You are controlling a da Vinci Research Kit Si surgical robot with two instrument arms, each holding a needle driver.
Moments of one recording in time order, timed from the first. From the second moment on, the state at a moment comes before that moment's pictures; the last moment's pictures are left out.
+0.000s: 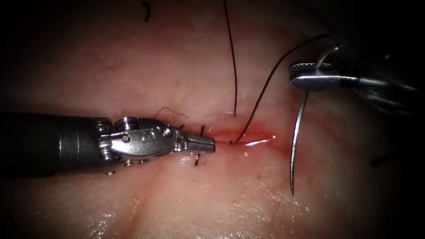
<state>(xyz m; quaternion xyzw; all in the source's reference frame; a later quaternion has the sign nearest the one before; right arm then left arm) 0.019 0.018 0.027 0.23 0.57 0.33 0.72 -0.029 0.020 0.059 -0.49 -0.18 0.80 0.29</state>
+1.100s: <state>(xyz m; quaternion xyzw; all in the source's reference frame) 0.019 0.017 0.025 0.18 0.59 0.31 0.72 -0.032 0.022 0.069 -0.41 -0.19 0.84 0.30</state>
